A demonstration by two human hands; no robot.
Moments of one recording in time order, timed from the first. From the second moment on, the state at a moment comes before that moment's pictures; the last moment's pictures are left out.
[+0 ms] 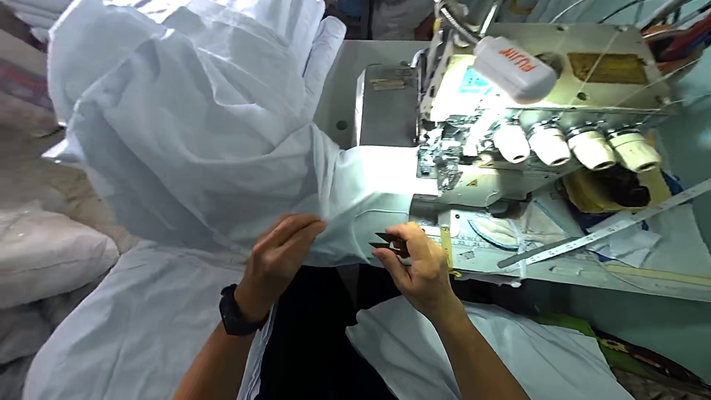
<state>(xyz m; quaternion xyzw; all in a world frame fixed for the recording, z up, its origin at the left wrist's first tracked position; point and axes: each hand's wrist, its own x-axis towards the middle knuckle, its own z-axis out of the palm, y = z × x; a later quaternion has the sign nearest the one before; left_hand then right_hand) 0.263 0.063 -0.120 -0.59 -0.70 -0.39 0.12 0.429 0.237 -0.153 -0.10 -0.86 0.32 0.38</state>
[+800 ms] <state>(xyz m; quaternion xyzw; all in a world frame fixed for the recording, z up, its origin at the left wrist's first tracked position) 0.264 0.201 -0.090 -0.56 -0.79 -0.25 -0.05 0.443 0.277 -0.154 -0.38 -0.54 0.71 0.23</state>
